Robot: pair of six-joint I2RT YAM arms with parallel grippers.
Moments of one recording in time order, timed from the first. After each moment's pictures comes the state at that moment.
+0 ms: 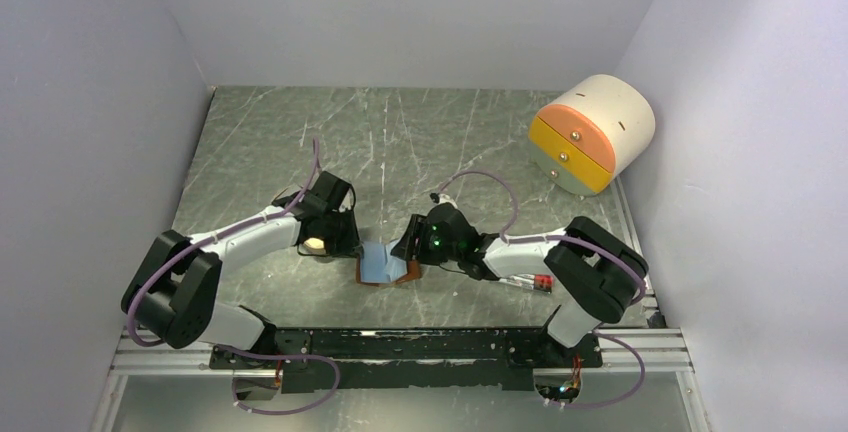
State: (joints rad) left arm -0.55 1.41 0.72 -0.43 0.18 -0.73; right arm 0.88 1.60 0.58 0.36 -0.06 0.93
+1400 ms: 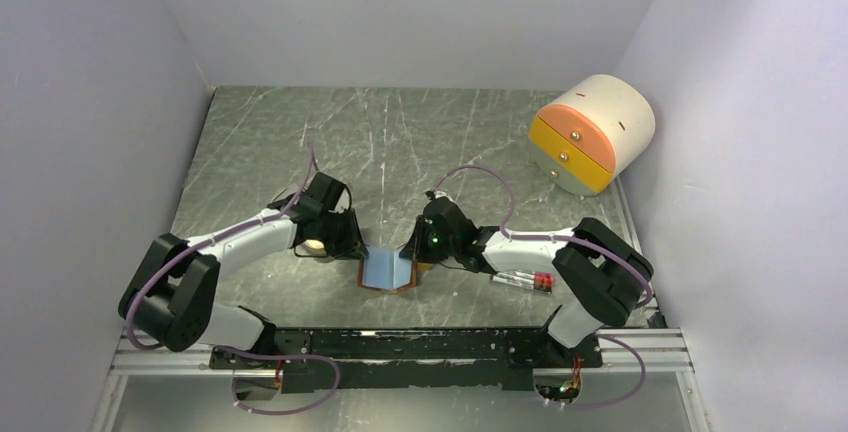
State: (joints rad) left arm -0.52 1.40 0.69 -0.37 0.28 -0.73; right arm 0.87 1.57 0.65 0.18 -0.09 0.87
